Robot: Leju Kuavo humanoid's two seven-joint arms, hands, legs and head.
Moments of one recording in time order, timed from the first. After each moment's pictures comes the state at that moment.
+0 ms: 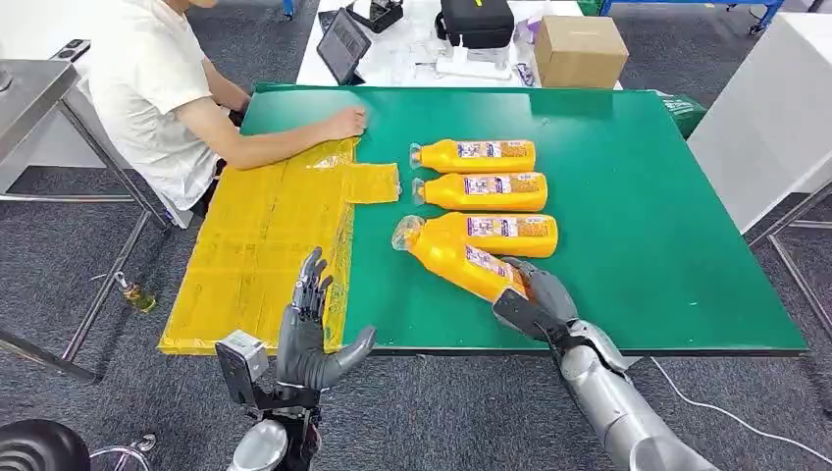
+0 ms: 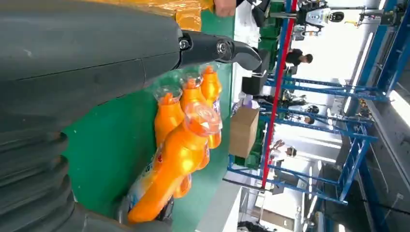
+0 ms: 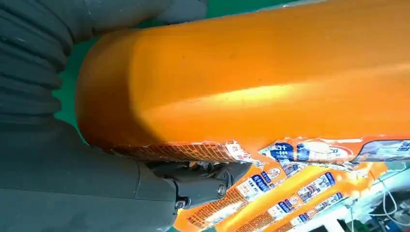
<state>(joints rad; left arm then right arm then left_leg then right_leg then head) -0.03 -0.19 -0.43 -1.40 0.12 0.22 -0.52 -0.43 -0.11 0.26 -0.63 0.63 -0.16 -0.52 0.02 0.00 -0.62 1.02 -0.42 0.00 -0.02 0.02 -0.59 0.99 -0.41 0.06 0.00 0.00</state>
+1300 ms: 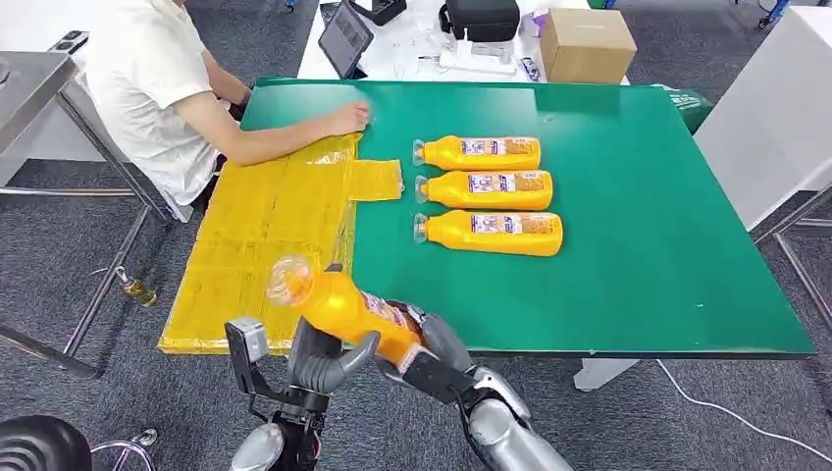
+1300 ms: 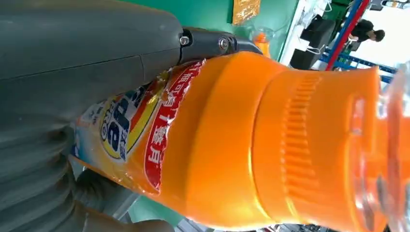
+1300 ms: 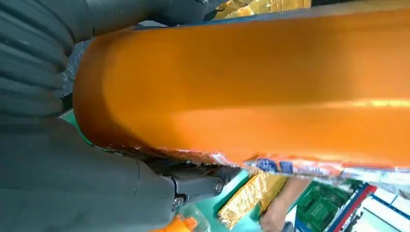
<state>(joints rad) -0.03 -0.17 -0.46 -1.39 0.36 0.12 -0.37 -0.22 0.09 0.55 -1.00 0.43 -0.12 -0.56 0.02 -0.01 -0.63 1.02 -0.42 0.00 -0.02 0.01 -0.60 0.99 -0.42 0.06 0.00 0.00</state>
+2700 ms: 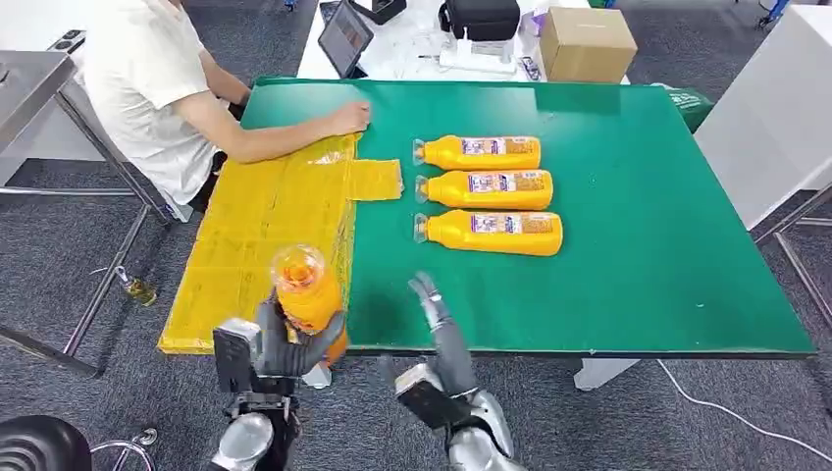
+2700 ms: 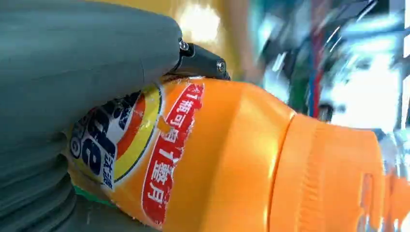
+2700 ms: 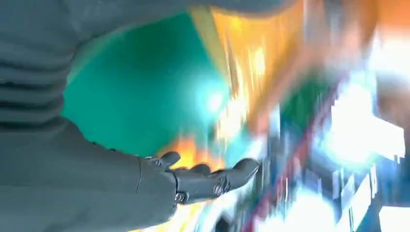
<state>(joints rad) -0.06 -0.12 -0.38 -1.35 -0.07 0.47 -0.47 -0.10 0.15 0.54 -1.11 0.37 -0.67 -0.68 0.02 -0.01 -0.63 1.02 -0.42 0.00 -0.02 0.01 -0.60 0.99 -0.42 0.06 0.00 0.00</state>
